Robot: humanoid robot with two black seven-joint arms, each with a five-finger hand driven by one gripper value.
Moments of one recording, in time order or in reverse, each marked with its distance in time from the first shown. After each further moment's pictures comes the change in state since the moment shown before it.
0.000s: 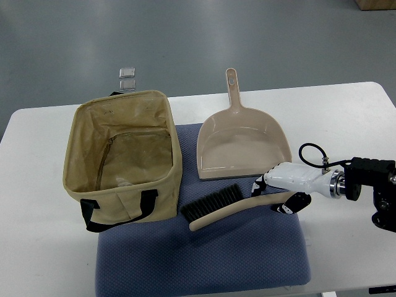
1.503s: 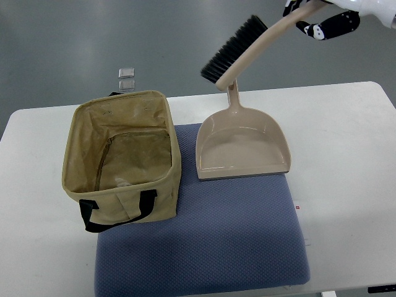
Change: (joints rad) left arm 0.000 0.000 0.000 0.000 0.000 0.000 0.000; right arm 0.615 -0.116 0.104 -0.156 0.184 0.016 0.071
